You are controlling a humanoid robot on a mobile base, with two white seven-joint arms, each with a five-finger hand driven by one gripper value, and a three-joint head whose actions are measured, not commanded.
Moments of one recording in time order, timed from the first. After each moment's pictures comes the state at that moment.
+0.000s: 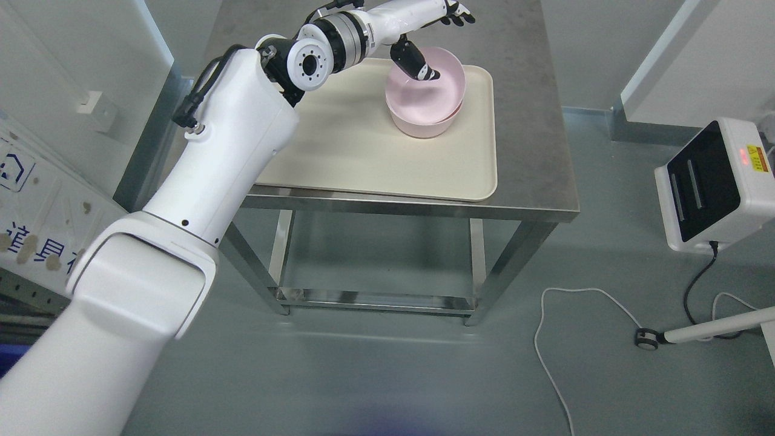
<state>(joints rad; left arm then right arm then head) -1.15 0.01 -0.50 -0.84 -0.54 -0.20 -0.48 0.05 0.00 0.00 -0.05 0.00 -0.19 0.00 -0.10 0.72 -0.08</state>
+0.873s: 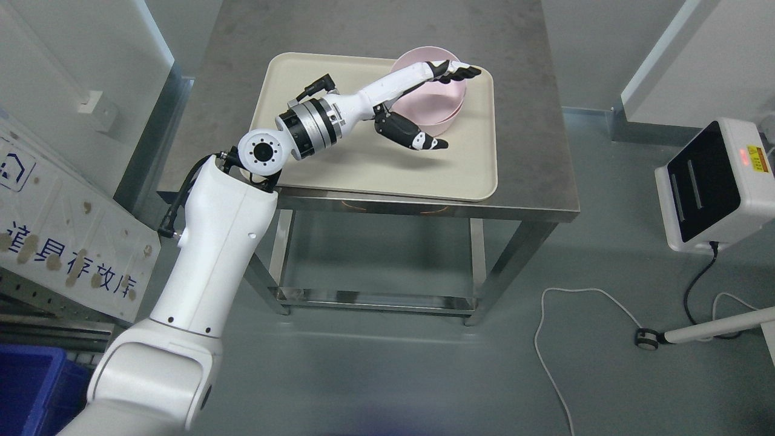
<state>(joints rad) -0.80 0.00 -0.27 -1.17 -0.40 -0.31 -0.68 0.05 0.00 0.00 -0.05 0.00 -0.19 0.00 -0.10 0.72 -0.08</state>
